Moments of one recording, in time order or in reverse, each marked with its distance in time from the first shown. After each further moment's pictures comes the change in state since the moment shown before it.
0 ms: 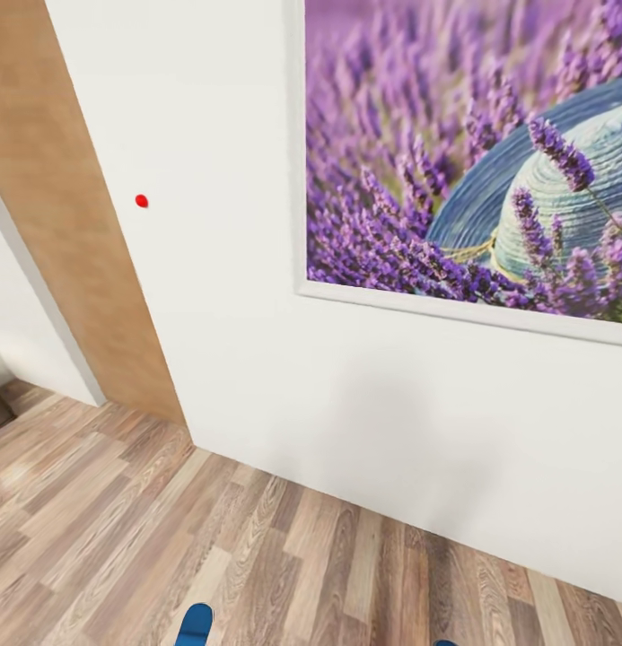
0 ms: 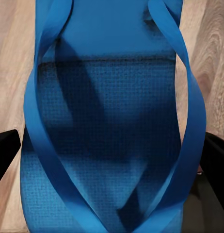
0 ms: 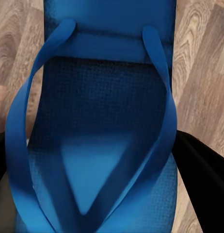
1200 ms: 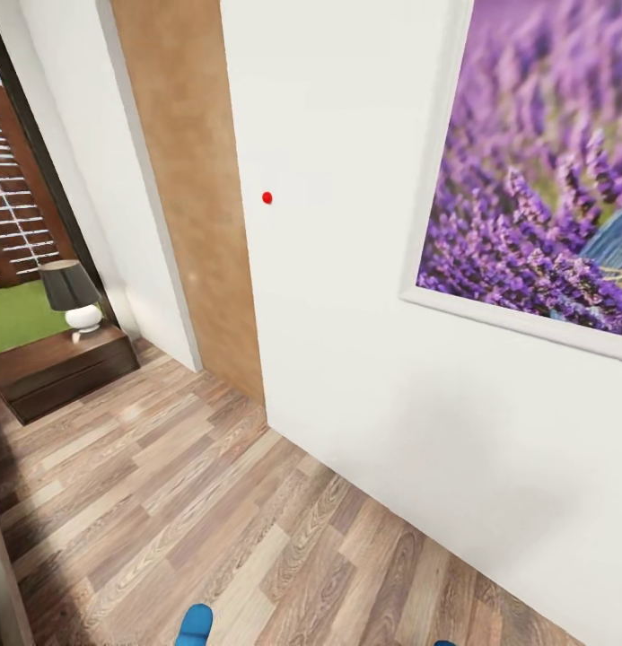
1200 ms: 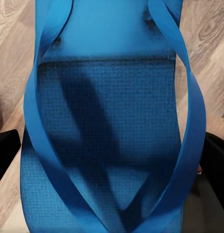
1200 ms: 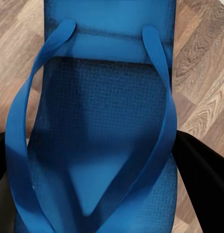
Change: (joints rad) left arm 0.002 0.000 -0.001 0.000 0.000 -0.002 0.000; right arm 0.000 0.002 0.001 0.002 0.000 0.000 0.000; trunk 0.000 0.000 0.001
